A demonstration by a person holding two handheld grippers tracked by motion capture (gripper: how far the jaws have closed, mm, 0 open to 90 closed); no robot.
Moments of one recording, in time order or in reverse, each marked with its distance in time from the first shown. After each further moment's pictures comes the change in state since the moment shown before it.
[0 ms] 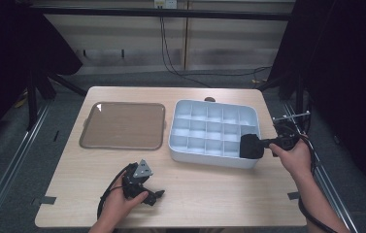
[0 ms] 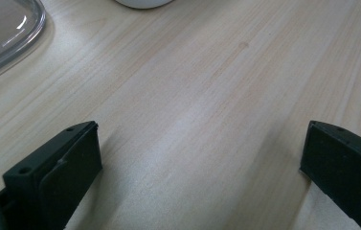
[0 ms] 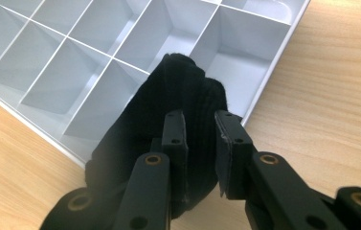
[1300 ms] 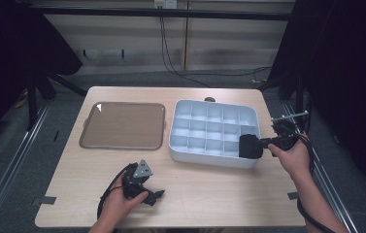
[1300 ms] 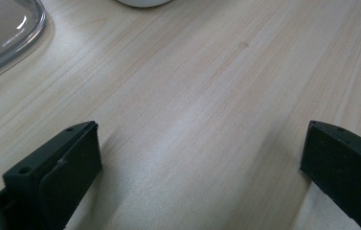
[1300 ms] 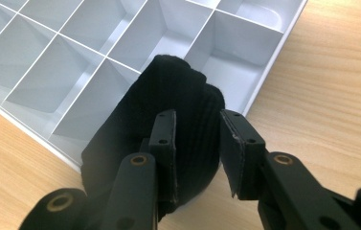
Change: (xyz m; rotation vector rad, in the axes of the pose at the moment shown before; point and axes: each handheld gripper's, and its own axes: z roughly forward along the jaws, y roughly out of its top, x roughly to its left) left arm 0.000 0.000 0.000 -0.001 0.000 -0.001; right arm 0.004 0.001 -0.001 -0.007 -0.044 -0.042
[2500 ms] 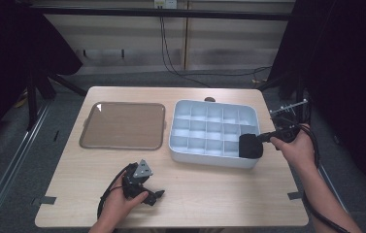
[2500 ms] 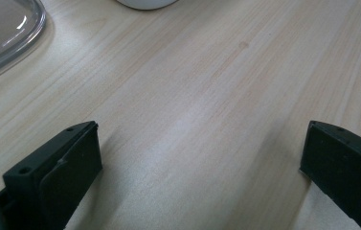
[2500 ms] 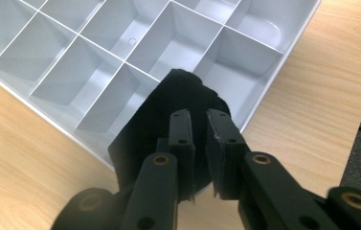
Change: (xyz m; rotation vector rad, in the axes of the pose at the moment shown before) left arm 0.000 0.000 0.000 -0.006 0.001 -0.005; right arm 0.014 0.026 -0.023 0.065 -0.019 -0.075
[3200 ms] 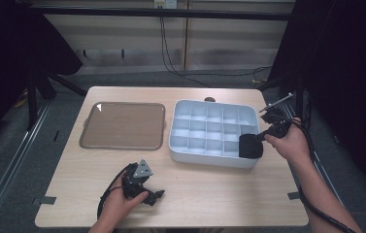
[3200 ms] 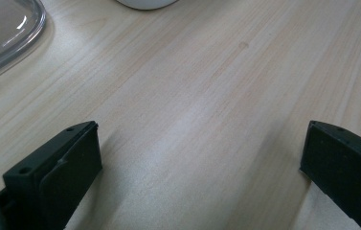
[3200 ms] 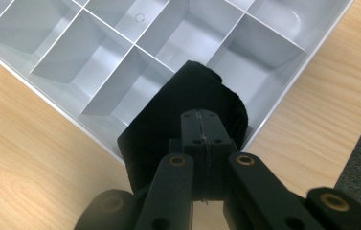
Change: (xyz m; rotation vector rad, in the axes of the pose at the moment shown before) left arm 0.000 0.000 0.000 0.000 -0.001 0.000; right arm 0.013 0.020 0.007 0.137 -0.004 -0.083
